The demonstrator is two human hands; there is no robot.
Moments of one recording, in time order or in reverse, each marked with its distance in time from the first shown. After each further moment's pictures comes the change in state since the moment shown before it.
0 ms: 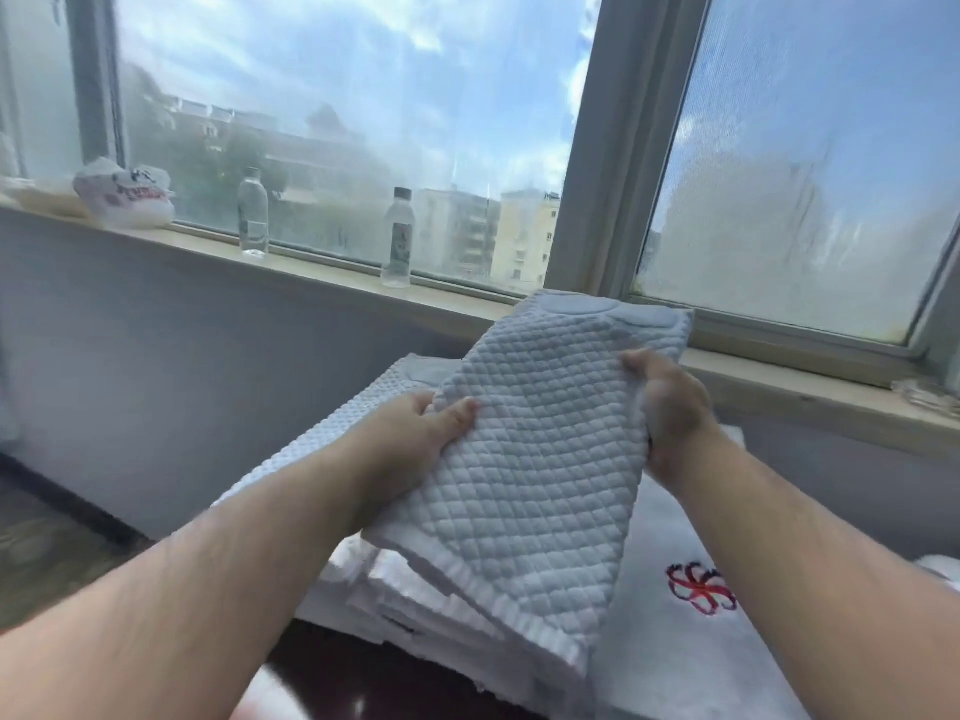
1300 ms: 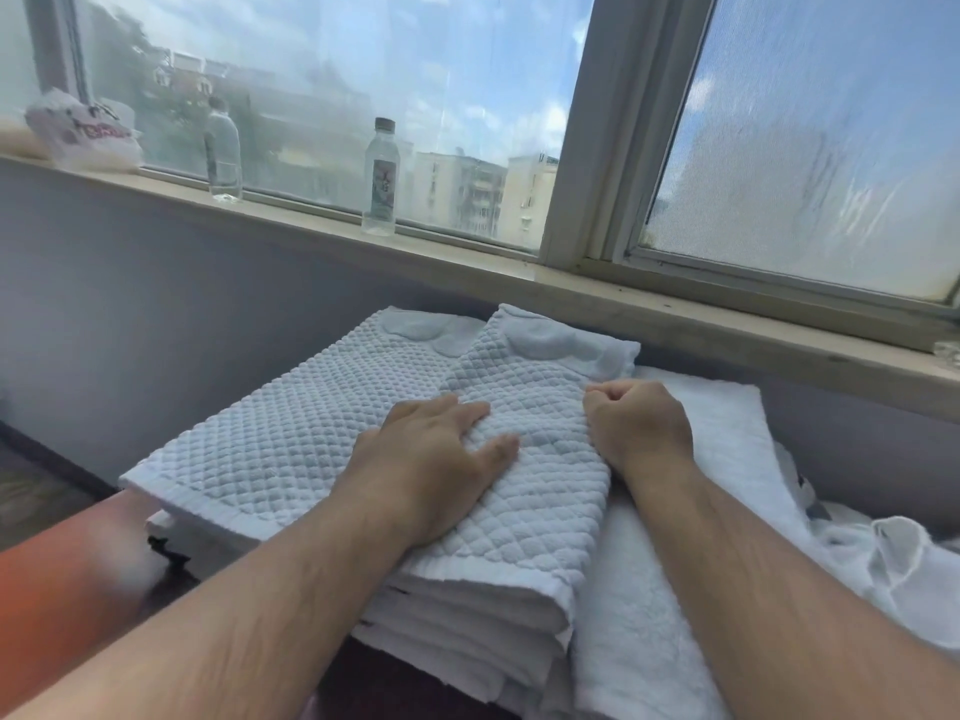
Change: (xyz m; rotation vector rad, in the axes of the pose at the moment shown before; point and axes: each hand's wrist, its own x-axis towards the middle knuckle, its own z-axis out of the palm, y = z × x) left_hand 0.034 -0.051 0.054 0.821 0.023 0.053; right_hand 0.035 0.071 -0.018 -1.066 0.284 -0.258
